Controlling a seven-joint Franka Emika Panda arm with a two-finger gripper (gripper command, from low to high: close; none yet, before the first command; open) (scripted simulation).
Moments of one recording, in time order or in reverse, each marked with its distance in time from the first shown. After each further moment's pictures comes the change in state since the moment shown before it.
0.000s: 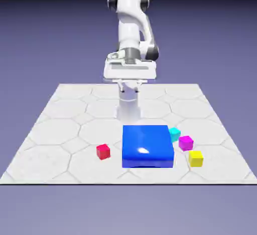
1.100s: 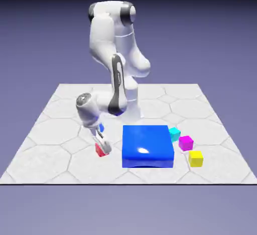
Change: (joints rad) arm -0.579 0.687 0.212 0.188 0.203 -0.445 0.490
